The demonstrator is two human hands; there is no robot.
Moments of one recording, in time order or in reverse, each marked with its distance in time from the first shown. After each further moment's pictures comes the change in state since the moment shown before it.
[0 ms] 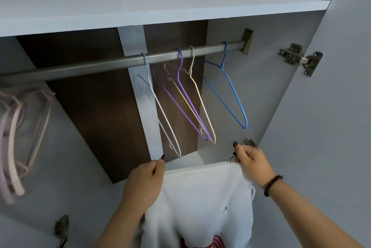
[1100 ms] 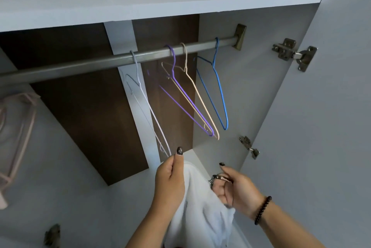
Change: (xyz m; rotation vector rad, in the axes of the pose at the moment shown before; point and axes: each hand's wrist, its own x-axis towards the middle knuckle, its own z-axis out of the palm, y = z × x) left_hand -0.007 0.045 0.047 -0.614 0.020 -0.018; right_hand -0.040 0.004 0.030 0.817 -0.389 0.725
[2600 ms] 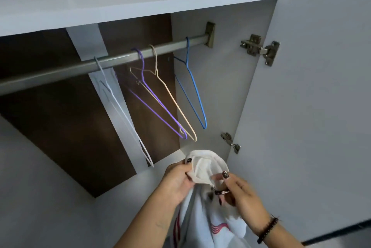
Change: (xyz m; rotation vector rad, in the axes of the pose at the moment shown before) left_hand 0.035 -0.022 0.076 -0.650 -0.324 -0.786; right_hand -0.048 0.013 -0.030 -0.335 0.317 -0.484
